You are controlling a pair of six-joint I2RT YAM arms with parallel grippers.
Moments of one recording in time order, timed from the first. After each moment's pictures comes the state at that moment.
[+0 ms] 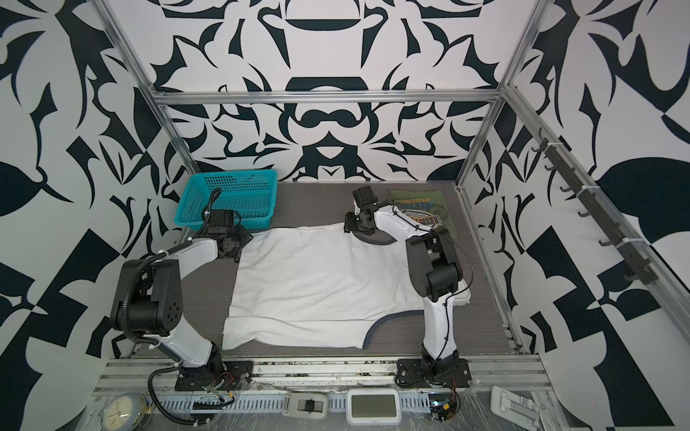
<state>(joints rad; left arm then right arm) -0.05 1.70 0.95 -0.18 -0.04 -0.79 0.39 2.04 1.58 -0.56 -0.18 0.46</state>
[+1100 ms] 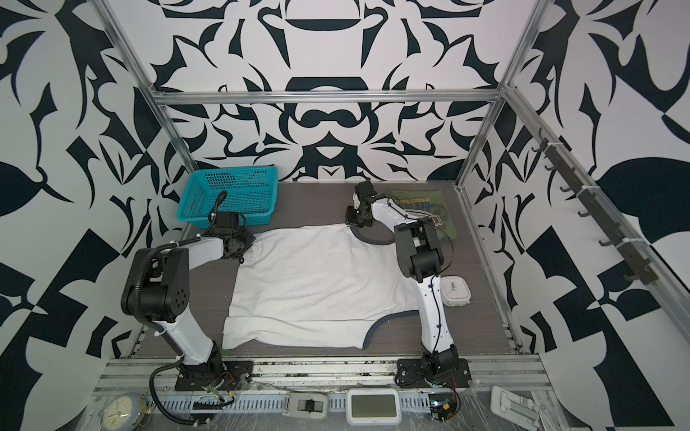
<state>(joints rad) -0.05 1.73 0.93 -0.10 -0.02 -0.80 0.34 2.30 1.83 -0.58 -0.27 0.42</state>
